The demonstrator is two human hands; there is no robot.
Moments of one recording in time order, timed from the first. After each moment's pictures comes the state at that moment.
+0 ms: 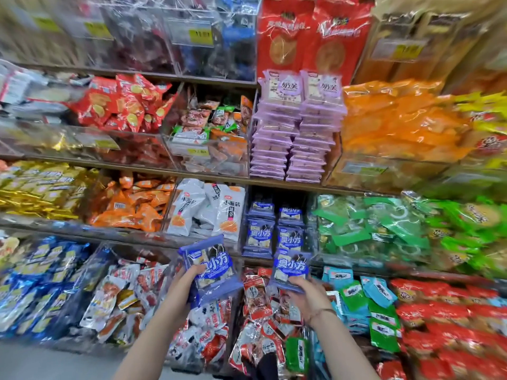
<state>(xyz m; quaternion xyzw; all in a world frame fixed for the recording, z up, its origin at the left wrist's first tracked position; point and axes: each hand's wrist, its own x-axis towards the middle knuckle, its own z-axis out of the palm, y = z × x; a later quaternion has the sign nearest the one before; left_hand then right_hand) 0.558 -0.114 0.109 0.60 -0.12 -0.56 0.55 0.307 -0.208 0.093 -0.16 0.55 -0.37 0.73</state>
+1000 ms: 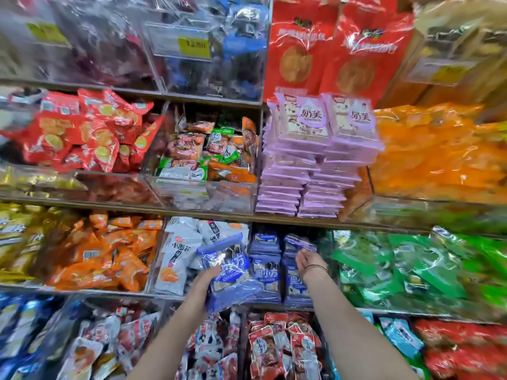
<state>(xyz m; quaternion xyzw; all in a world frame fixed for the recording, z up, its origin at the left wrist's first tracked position) 0.595 -0.252 0.110 0.54 -0.14 -0.63 0.54 0.388 -0.405 0.077 0.00 0.58 -0.52 0.63</state>
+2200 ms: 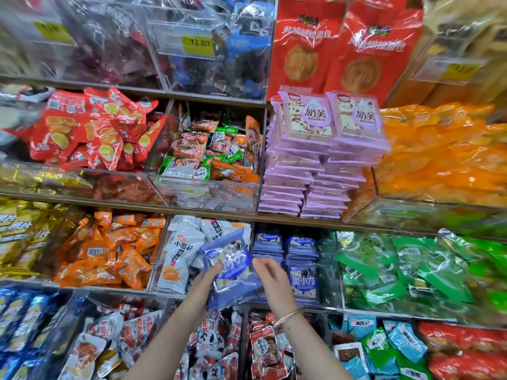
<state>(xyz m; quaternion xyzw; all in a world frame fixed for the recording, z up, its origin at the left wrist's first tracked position) 0.598 -0.247 0.112 0.55 -0.15 -0.63 0.53 0.442 -0.294 0.136 -0.55 0.50 -0.32 0.58</state>
